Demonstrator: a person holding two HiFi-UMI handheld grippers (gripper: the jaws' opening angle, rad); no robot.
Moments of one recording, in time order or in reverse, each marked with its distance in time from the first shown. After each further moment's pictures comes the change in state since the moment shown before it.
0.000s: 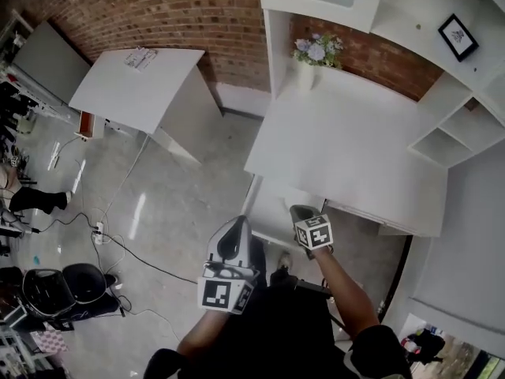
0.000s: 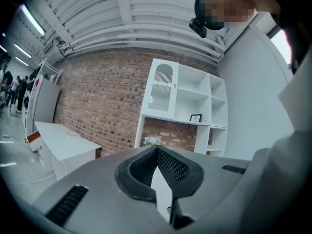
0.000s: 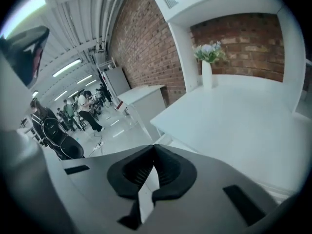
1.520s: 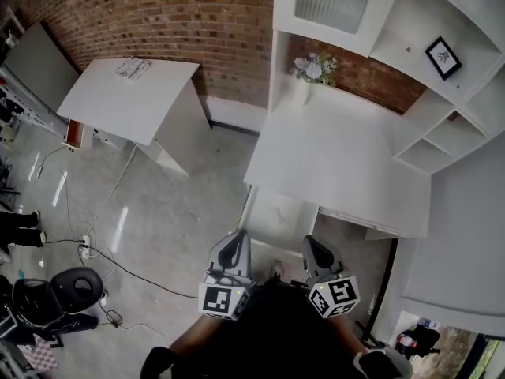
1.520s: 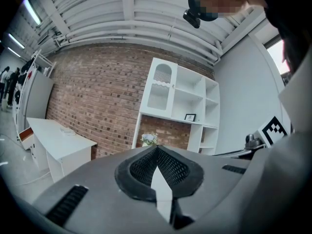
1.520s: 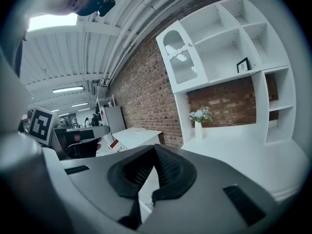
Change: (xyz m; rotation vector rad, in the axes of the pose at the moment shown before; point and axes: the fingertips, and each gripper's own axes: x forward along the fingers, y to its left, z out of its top) left arm -0.037 0.040 0.007 -0.024 0.016 -0.099; right arm -0.207 0.139 0.129 -0.032 -0.508 -0.151
